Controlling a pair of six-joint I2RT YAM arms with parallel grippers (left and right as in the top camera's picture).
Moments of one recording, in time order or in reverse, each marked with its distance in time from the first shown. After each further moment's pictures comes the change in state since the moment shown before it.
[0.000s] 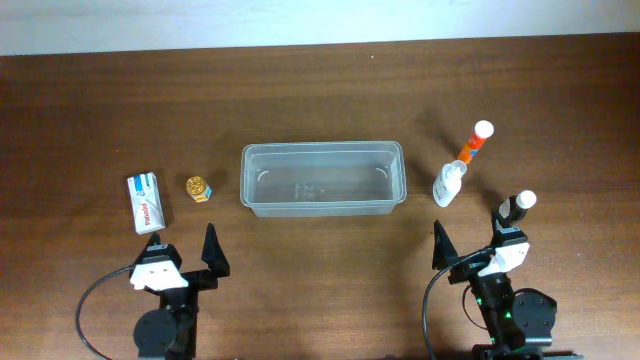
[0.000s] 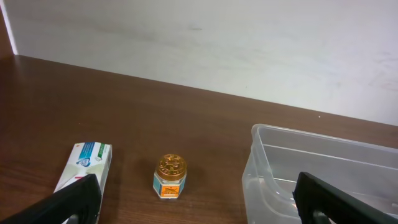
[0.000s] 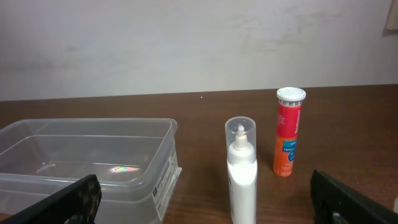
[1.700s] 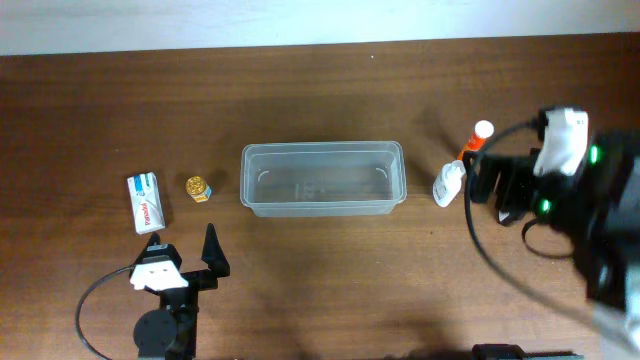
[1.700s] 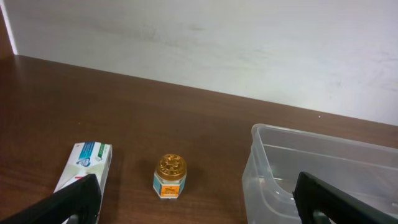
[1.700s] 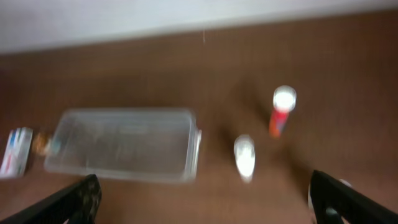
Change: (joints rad) left arm 0.000 0.000 0.000 0.000 0.000 0.000; right arm 0.000 1.063 1.453 -1.049 -0.013 -0.026
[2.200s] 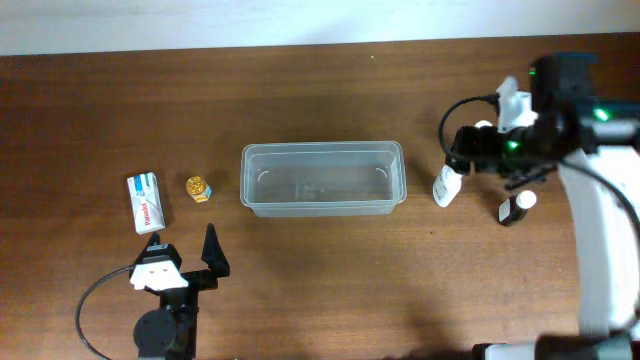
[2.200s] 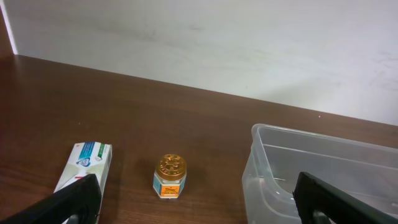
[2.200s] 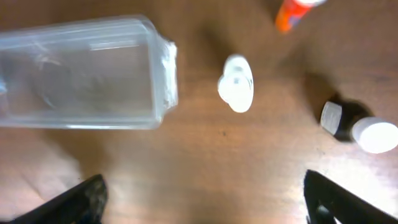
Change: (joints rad) left arm 0.000 0.000 0.000 0.000 0.000 0.000; right arm 0.000 0.491 0.214 -0.321 0.024 -0.014
